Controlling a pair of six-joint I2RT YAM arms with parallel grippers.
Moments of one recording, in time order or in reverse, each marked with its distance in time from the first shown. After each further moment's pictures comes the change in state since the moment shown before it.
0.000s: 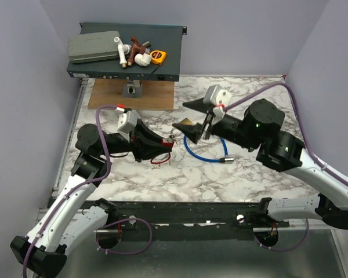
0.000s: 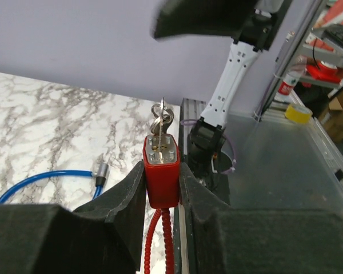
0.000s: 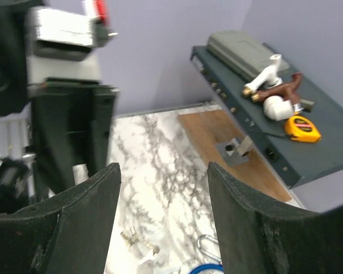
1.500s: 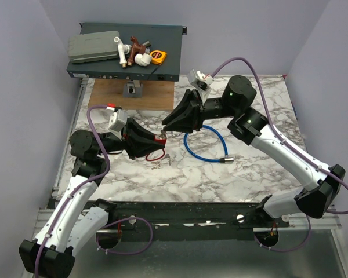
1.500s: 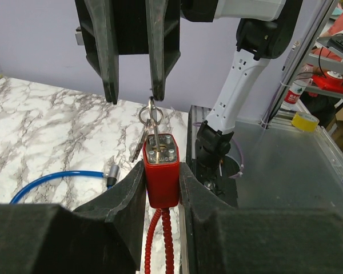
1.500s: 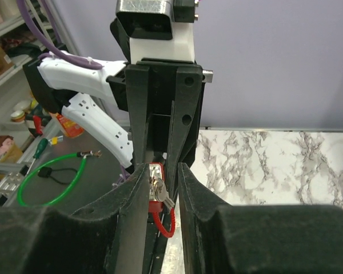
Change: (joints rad) left arm 0.175 -0.031 -0.102 0.275 0.093 -0.184; right arm -0.393 0.264 -0.041 0.436 -1.014 0.534
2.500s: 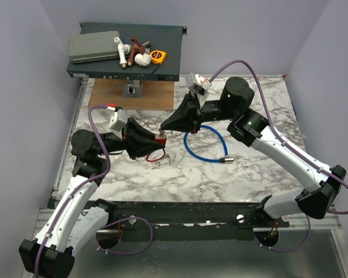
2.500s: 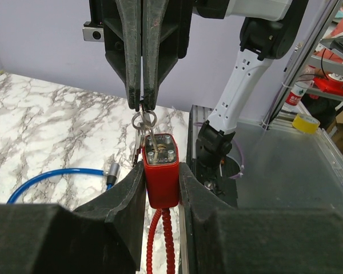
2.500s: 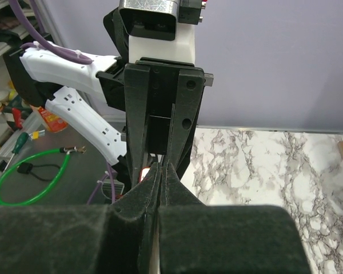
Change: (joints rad) left arm -0.004 -0.002 -0.007 -0.009 0.001 0.002; right arm 0.039 -0.001 0.010 -0.087 0.066 -0.122
